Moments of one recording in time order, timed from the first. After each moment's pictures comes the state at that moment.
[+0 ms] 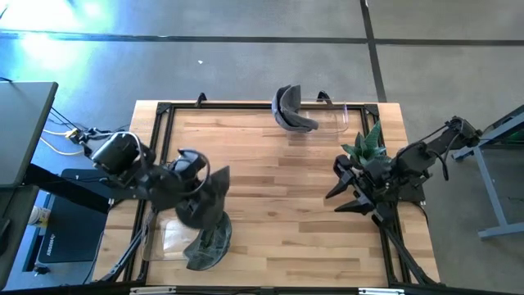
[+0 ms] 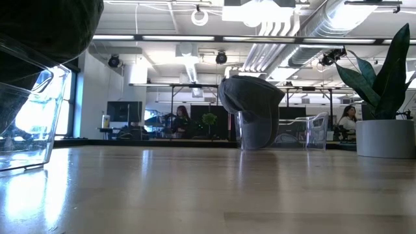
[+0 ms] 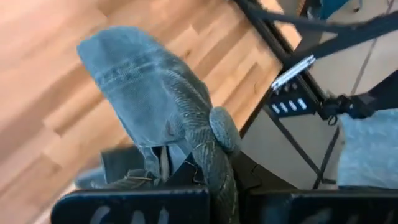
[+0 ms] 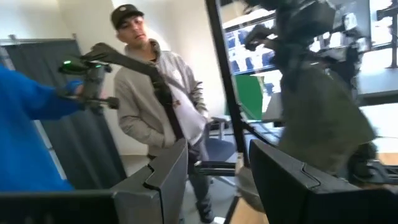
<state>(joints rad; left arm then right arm) -0.58 1.60 2.28 -1.57 -0.37 -1.31 0.52 0.92 0.95 0.11 0.07 0.25</state>
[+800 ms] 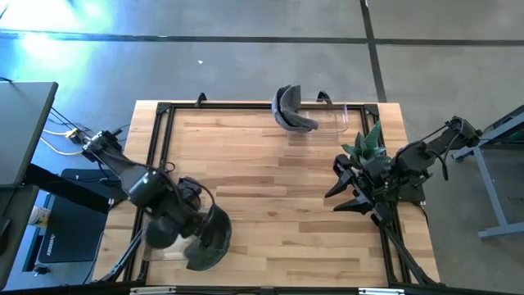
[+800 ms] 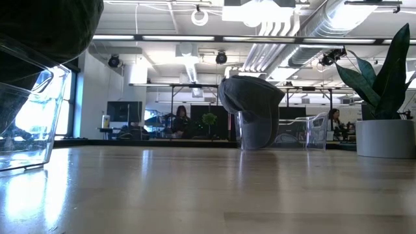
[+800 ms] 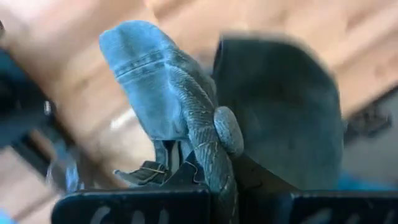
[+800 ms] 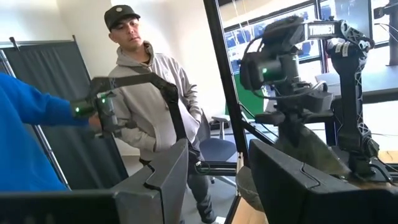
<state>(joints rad) -0.65 1.49 1.69 -1.57 -0.11 -1.63 0.52 0.92 0.95 0.11 0.06 0.26</state>
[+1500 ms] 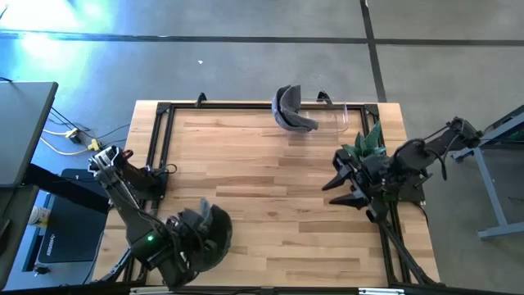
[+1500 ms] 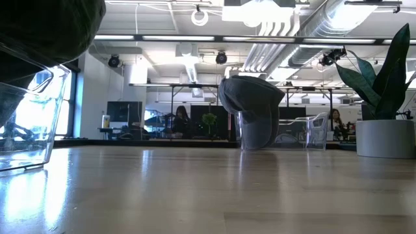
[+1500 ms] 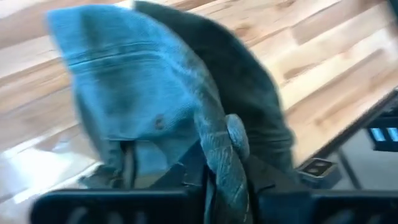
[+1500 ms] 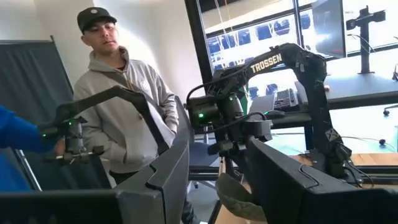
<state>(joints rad) -0.90 1.68 1.61 -1.33 -0.56 -2.01 0.49 0.92 0.95 0.12 0.11 0.23</state>
